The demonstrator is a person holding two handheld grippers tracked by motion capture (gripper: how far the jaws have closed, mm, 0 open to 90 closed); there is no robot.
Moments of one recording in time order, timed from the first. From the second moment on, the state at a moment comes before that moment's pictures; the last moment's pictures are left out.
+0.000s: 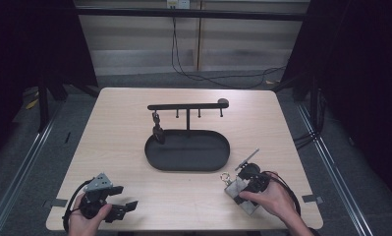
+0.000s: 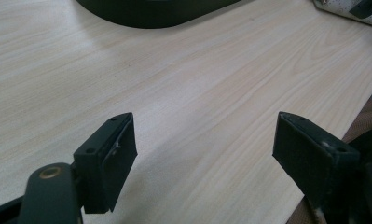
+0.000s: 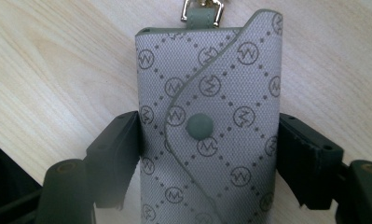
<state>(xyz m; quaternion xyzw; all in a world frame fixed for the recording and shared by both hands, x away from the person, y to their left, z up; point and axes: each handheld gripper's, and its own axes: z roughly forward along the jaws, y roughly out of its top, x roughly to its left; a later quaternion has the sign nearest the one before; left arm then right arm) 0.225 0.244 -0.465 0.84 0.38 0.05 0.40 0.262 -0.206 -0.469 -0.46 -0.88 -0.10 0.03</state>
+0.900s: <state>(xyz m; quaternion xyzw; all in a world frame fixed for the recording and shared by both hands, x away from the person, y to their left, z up) 0.226 0.246 -0.466 0.83 0.38 0.04 0.40 0.269 -0.197 -0.456 -0.46 -0.89 -0.05 0.02</state>
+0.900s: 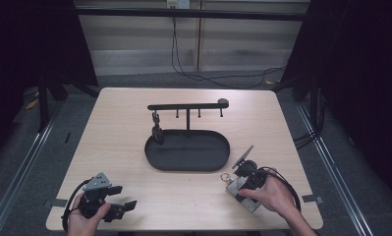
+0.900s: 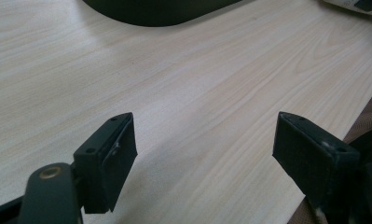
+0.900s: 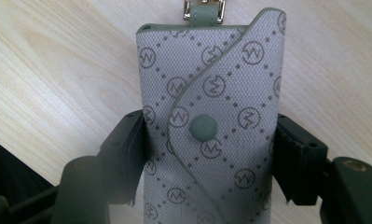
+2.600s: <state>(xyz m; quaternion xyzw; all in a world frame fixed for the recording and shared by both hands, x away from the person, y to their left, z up) 0.228 0.251 -0.467 0.82 0.40 0.04 0.40 0.300 -0.202 -0.403 -0.46 -0.89 -0.04 0.02</state>
